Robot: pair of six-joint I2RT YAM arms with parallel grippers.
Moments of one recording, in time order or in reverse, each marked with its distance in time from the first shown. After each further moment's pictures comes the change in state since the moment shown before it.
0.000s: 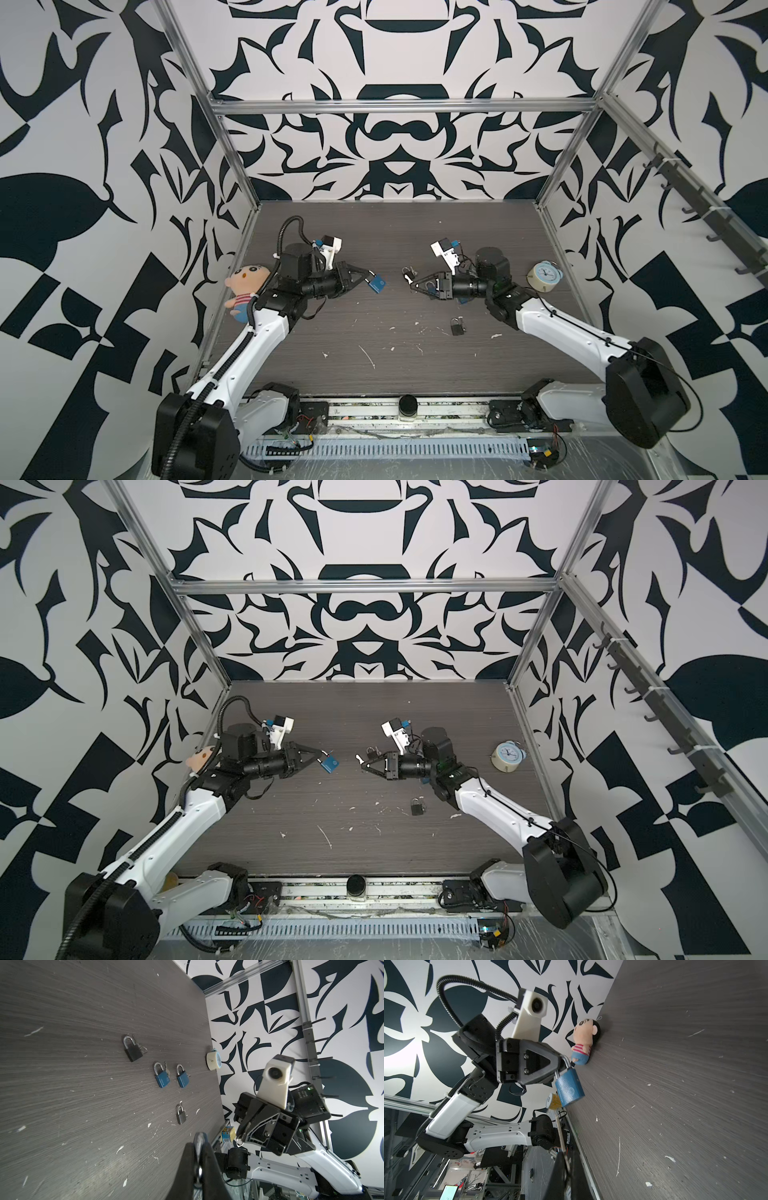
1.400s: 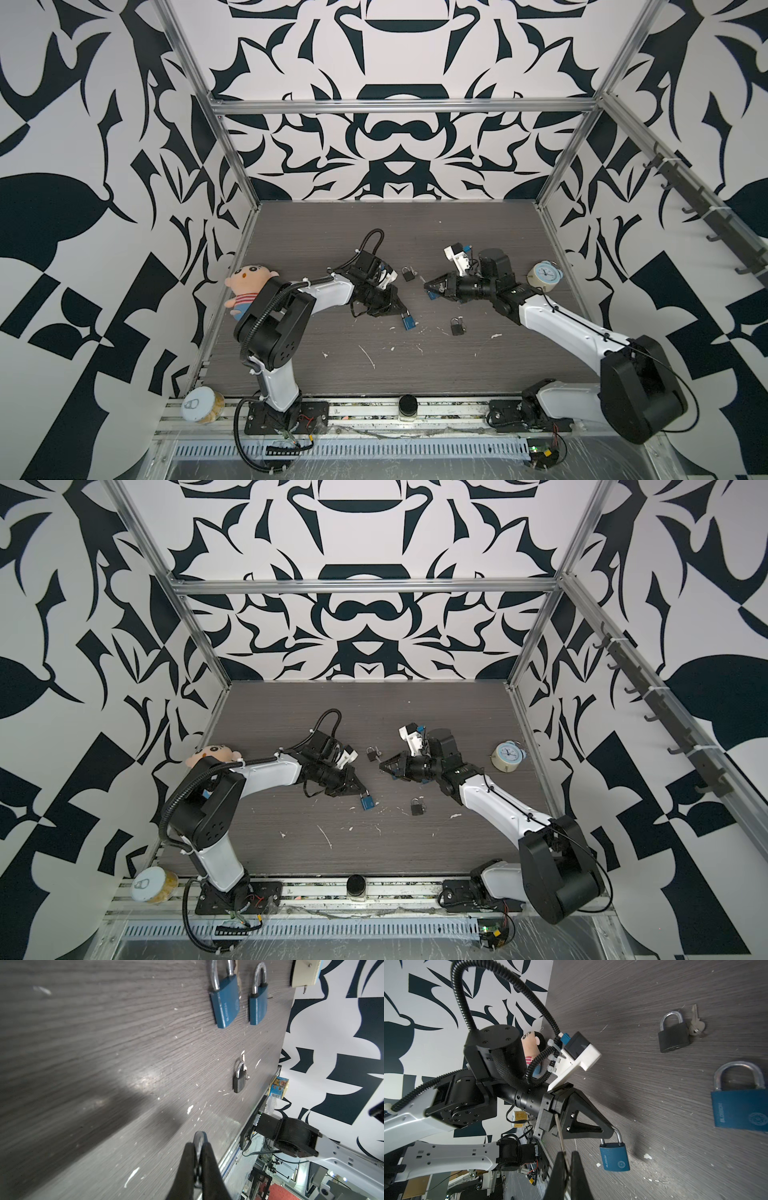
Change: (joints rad) left arm -0.300 0.692 0.212 -0.076 -0.037 0.164; right arm -0.081 0.032 -0.013 -0.230 0.156 -0.072
